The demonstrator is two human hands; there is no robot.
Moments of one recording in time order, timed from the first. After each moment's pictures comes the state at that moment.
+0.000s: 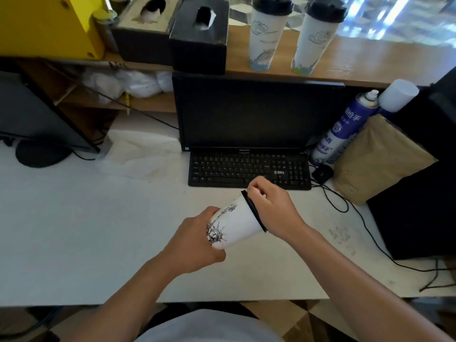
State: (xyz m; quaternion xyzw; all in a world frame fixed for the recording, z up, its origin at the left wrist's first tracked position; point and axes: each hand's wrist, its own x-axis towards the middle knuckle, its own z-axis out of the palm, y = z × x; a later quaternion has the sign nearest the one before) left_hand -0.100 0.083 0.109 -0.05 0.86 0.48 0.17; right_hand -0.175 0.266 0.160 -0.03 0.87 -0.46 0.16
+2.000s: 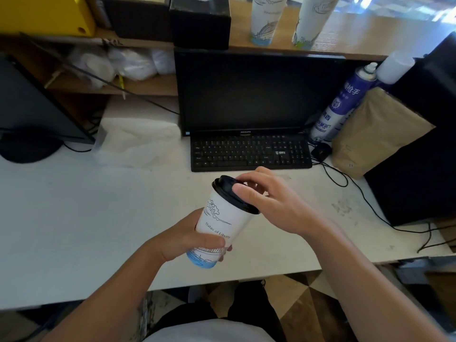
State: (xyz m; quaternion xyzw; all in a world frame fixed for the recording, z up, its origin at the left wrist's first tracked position) left_hand -0.084 0.029 0.102 0.07 0.61 0.69 0.37; right_hand -0.128 0.238 0.177 -0.13 0.87 -0.44 0.21
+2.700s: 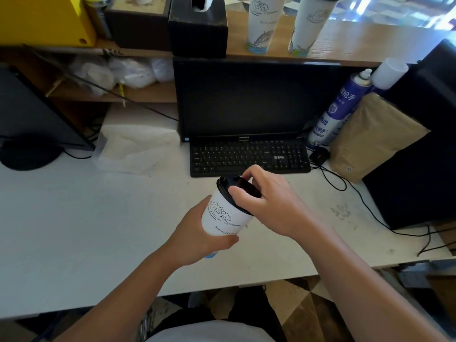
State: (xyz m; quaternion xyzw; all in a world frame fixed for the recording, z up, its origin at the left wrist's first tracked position) left_hand -0.084 0.052 0.104 0.03 0.76 0.63 0.15; right_hand -0.130 0.228 0.187 -0.09 0.91 -0.37 0.15
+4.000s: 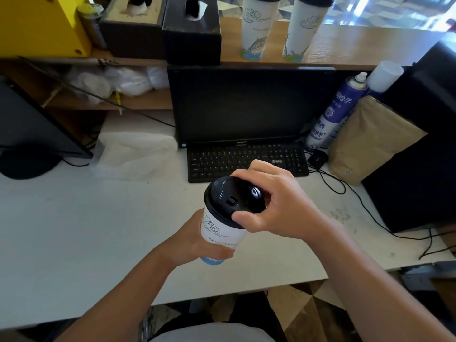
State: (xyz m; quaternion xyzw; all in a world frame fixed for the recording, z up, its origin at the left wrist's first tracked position) left_hand -0.101 0.051 0.108 0.13 0.66 0.70 0.25; right_hand -0.137 0.244 0.204 -0.29 0.88 -0.38 0.03
